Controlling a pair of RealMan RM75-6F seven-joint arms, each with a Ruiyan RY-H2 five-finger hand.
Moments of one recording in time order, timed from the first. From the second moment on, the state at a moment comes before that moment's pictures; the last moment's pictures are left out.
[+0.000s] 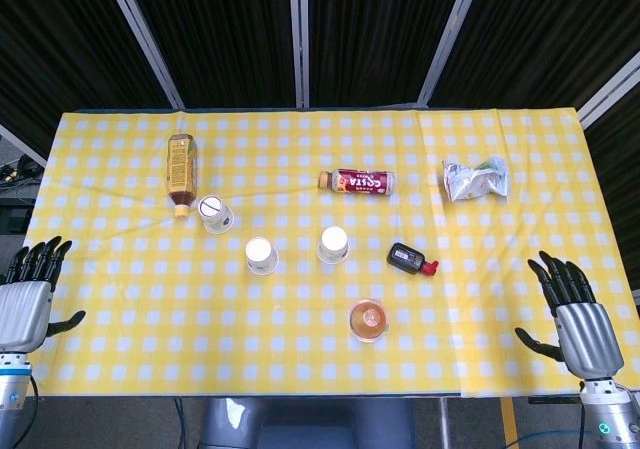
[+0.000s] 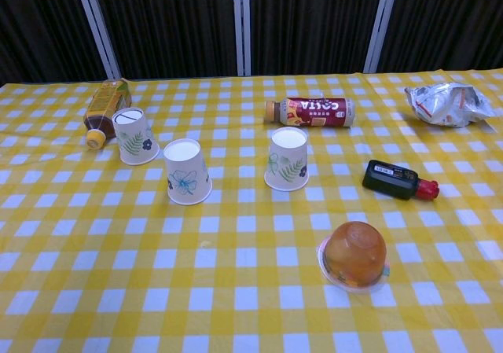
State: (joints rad) left arm -0.12 -1.18 -0.06 -1.68 1.38 1.44 0.25; right arm 0.08 -1.16 0.03 -1.57 -1.61 1.54 0.08
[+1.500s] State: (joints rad) left arm -0.35 -1.20 -0.18 -1.70 1.22 1.17 0.41; right arm 0.09 -1.15 0.05 -1.57 -1.57 1.50 0.11
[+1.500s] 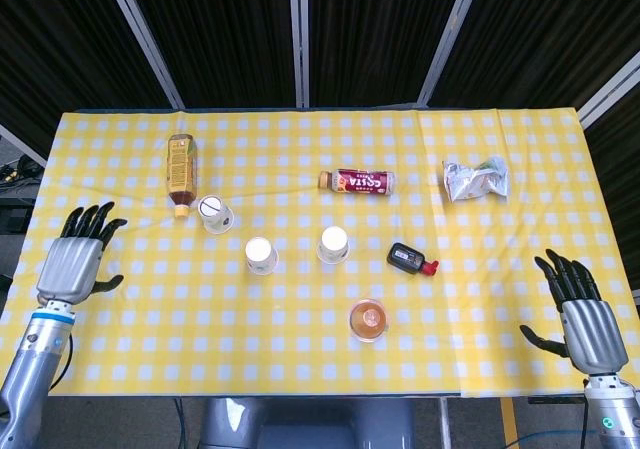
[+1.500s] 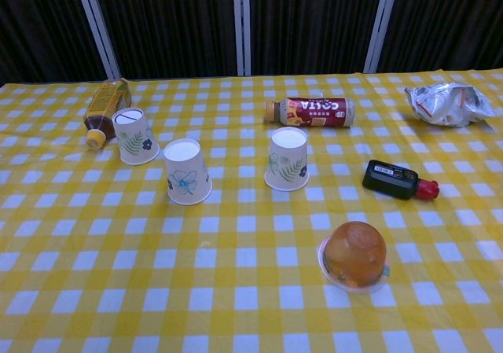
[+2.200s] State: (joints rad) left arm -0.76 -1.31 -0.27 -1.52 0.76 0.84 0.64; right arm 0.09 -1.11 0.07 -1.55 -1.51 1.48 0.20
